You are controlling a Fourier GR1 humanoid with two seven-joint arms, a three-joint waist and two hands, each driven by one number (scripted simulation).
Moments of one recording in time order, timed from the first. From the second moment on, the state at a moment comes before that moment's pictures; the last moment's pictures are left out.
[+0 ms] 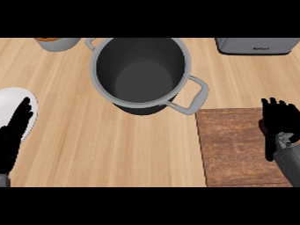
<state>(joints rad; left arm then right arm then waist) 0.05 0.30 0.11 -1.57 -0.08 0.04 0.14 -0.29 -0.51 0.27 -1.38 1.02 0.54 0.70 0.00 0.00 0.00</state>
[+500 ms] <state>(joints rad) 0.03 0.29 0.15 -1.56 -0.10 0.00 0.13 -0.30 -0.50 0.26 -1.28 1.11 0.50 0.54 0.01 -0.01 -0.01</state>
